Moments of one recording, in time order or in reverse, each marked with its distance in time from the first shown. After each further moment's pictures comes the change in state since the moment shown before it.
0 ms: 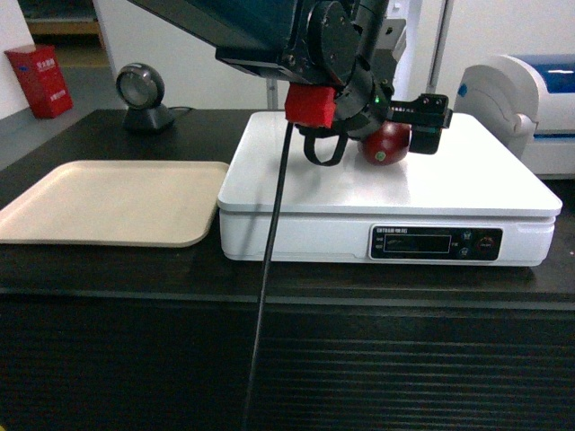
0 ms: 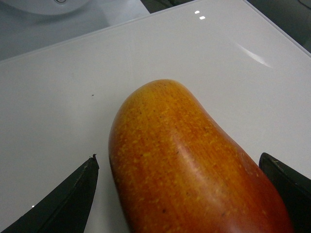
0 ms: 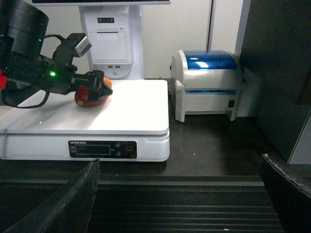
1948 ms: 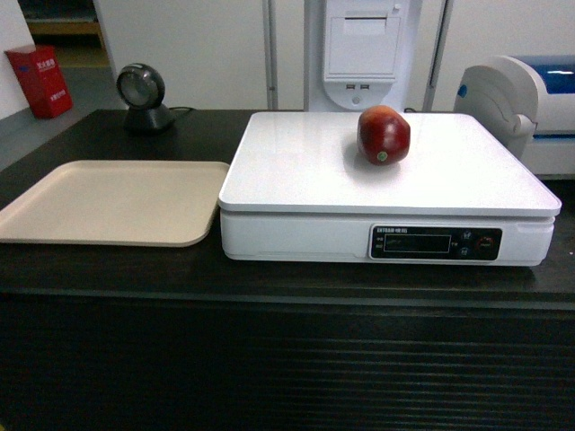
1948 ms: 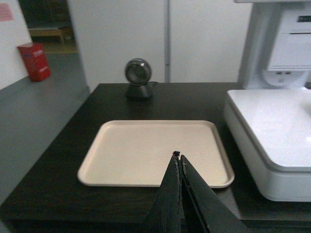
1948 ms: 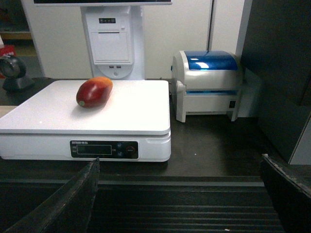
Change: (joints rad) left arm 0.512 -1.444 -1.873 0.945 -0.018 0.029; right arm 0.000 0.000 0.000 0.000 0.000 0.000
